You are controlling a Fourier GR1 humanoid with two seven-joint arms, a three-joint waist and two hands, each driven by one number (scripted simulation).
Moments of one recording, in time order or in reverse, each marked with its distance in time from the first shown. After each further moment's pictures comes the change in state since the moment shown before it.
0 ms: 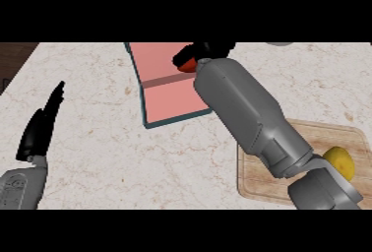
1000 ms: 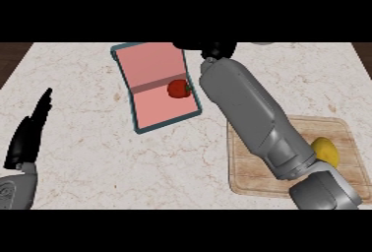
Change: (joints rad) left arm 0.042 0.021 0.044 0.010 0.020 0.006 -0.006; right arm 0.046 -0.002 -0.103 -0.057 -0.214 -0.373 -0.405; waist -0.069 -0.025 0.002
